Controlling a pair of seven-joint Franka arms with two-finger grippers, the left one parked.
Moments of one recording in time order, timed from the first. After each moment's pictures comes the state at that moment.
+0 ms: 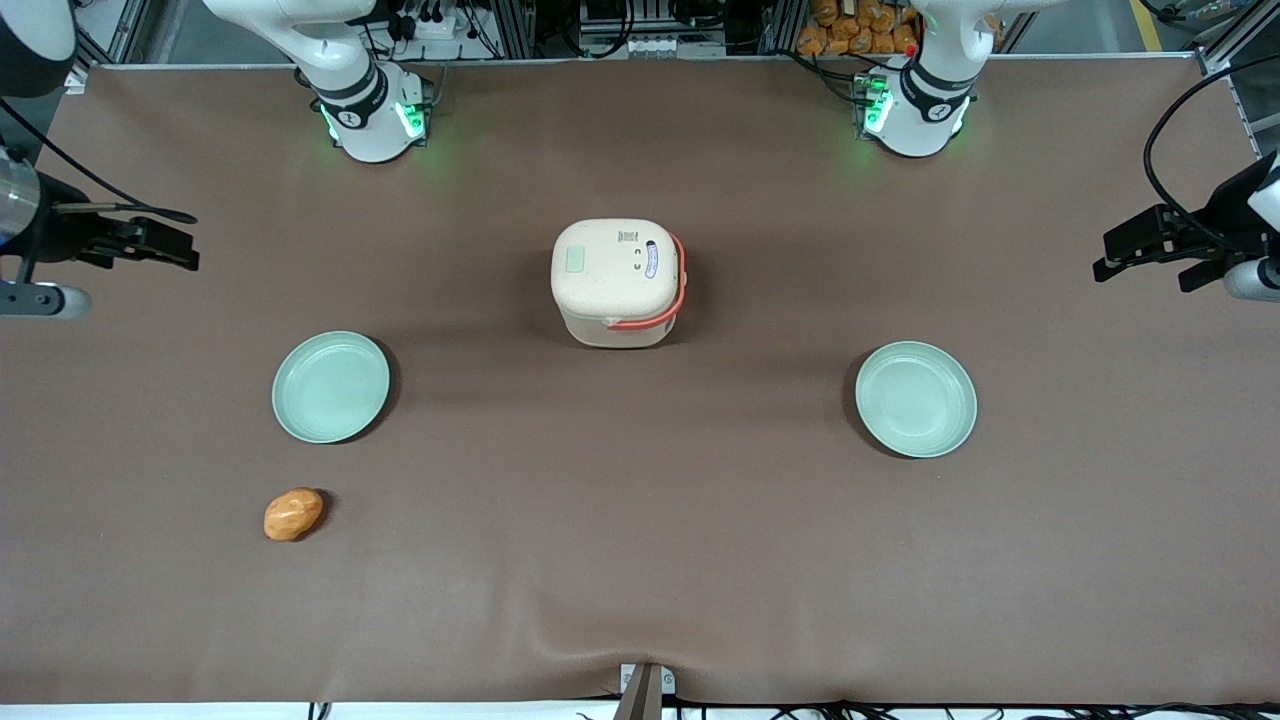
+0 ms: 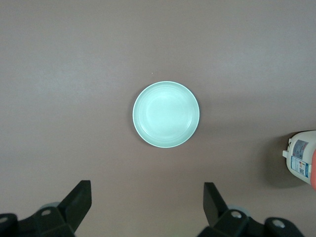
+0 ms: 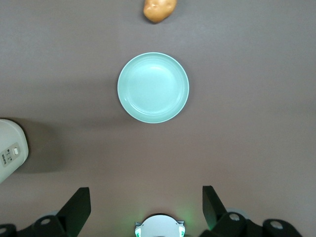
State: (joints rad) arm 0.06 0.08 -0.03 -1.50 -0.01 1.37 0.04
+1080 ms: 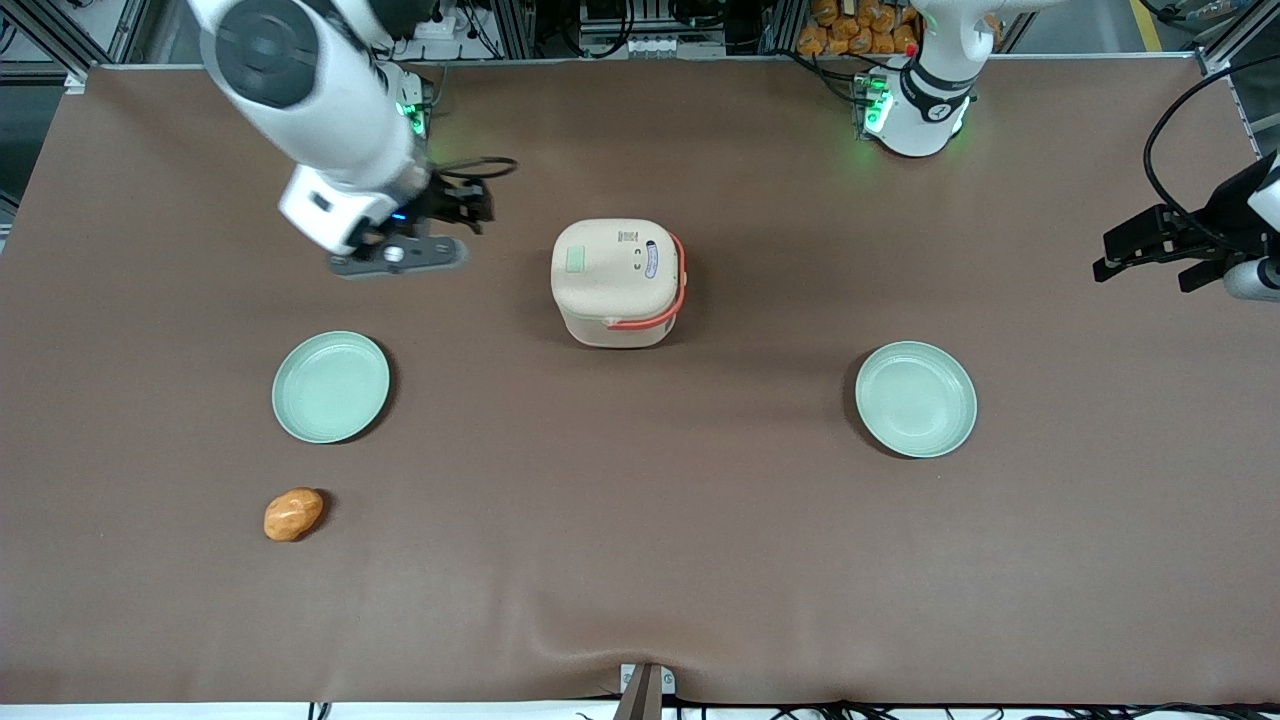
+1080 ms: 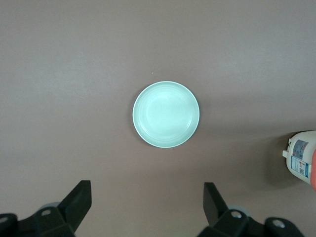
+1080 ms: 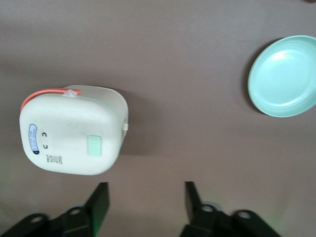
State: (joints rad) arm 0.46 0.17 0.10 -1.53 0.11 1.51 0.44
